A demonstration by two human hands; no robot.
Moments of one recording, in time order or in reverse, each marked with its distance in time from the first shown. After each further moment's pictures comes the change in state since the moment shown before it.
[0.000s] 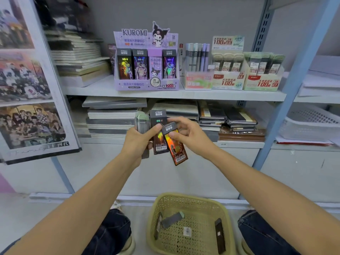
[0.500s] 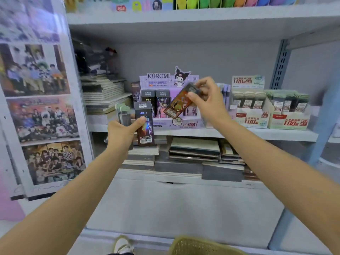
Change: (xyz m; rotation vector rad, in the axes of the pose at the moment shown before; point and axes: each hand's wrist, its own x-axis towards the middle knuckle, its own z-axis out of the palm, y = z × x) left_hand 0.071 0.110 -0.066 0.011 0.239 0.246; right_hand 0.141 -0.106 -0.040 -0.127 0.400 -0.316
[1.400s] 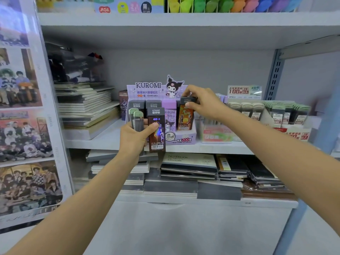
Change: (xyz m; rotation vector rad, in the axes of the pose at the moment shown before) left_hand 0.032 -0.004 0.065 -0.112 -0.167 0.072; right_hand 0.079 0.031 -0.025 -0.724 -0.349 -0.096
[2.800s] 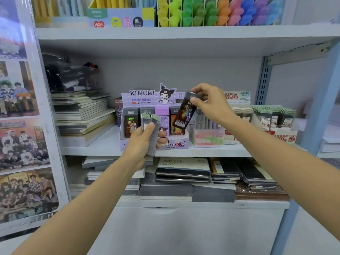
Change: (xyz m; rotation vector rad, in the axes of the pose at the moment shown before) left_hand -0.005 0.005 0.024 -0.049 -0.232 -0.110; right_hand -0.028 -0.003 -0.028 0.287 0.310 0.132
